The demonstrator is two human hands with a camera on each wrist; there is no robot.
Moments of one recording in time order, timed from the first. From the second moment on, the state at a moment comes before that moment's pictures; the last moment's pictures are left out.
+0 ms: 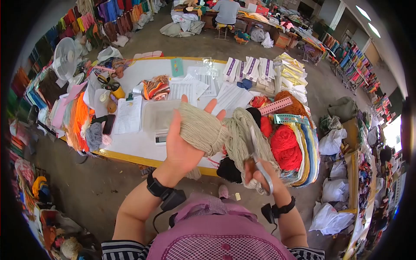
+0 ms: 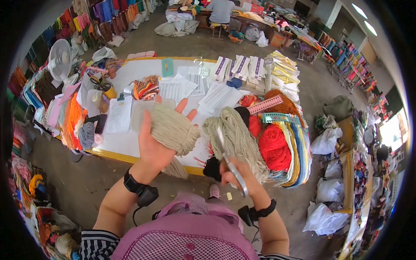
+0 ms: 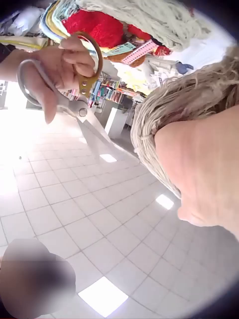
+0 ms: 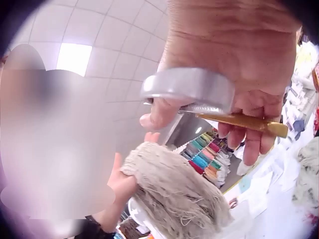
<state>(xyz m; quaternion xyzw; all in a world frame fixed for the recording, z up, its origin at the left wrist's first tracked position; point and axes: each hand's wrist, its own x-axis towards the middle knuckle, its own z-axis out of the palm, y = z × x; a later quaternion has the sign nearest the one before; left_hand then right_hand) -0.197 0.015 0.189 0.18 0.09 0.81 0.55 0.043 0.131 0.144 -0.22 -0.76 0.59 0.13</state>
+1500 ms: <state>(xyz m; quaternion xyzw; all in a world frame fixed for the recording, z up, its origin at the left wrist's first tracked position) -0.296 -0.090 0.142 0.28 0.30 0.83 0.38 0.040 0.179 0.105 -0.26 -0.67 0.64 0.27</state>
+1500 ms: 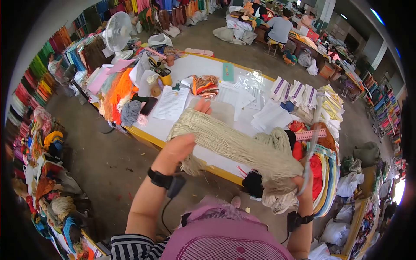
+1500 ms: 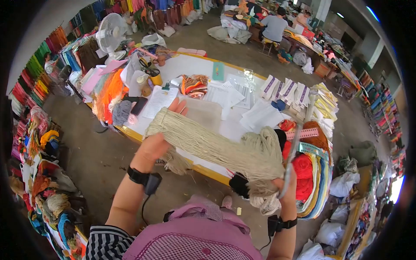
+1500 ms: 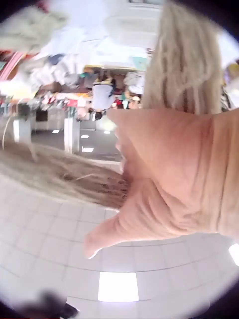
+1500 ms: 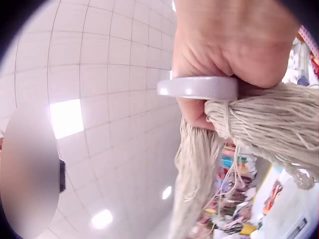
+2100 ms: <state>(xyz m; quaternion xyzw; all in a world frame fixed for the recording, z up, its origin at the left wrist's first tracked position) -0.242 -0.065 0.182 0.41 0.51 0.65 0.40 -0.038 0.074 0.146 -0.05 -0.59 0.80 -0.11</state>
